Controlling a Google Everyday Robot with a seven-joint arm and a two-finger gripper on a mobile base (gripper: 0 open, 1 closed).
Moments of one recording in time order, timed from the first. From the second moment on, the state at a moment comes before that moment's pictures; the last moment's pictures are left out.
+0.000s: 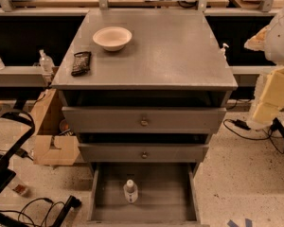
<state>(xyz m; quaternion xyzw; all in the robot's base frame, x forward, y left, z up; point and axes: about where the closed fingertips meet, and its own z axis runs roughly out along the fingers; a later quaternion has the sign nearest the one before) 0.438 -0.216 0.977 -0.60 0.78 -0.04 0.16</state>
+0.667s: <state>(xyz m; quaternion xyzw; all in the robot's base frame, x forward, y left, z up) 0.443 -0.216 0.965 -0.61 0.77 -0.02 0.19</state>
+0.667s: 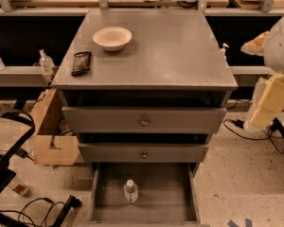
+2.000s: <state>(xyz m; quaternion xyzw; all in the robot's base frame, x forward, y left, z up) 0.446 -0.291 0.796 -0.59 0.66 0.14 0.44</state>
